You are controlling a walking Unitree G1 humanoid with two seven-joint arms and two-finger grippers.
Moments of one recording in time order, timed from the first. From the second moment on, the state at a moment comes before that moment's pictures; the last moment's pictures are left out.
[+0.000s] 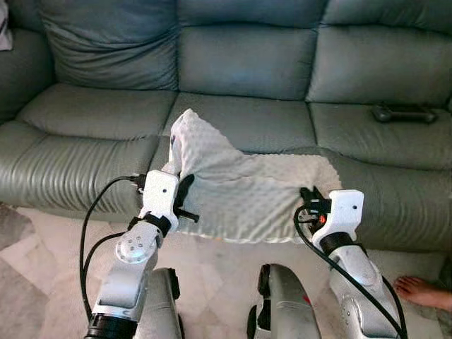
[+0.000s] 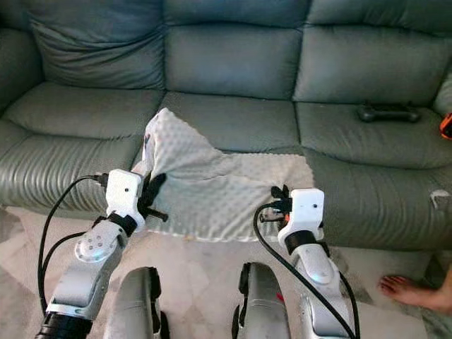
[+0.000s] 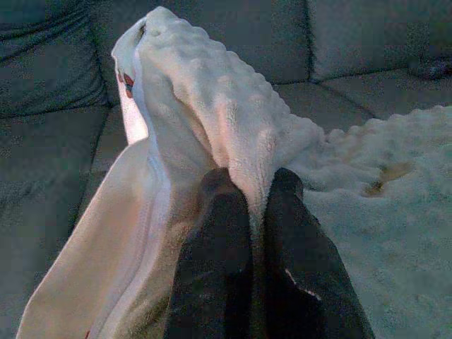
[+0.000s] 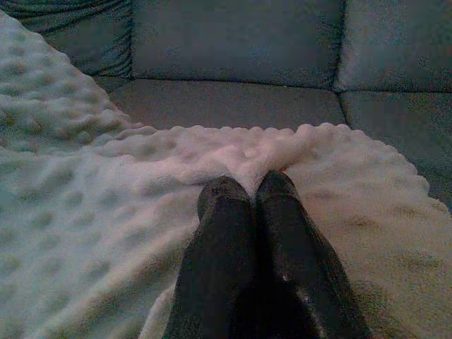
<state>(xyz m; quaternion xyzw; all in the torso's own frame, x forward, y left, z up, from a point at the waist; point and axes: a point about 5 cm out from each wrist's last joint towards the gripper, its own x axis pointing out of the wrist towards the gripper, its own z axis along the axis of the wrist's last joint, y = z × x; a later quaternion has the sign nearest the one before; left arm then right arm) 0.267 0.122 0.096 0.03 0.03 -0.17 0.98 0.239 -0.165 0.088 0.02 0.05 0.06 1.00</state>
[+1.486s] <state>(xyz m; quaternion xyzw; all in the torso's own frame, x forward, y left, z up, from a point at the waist) 0.268 0.130 0.089 0.04 0.05 -0.15 0.99 0.243 -0.153 0.094 0.02 0.04 0.08 1.00</state>
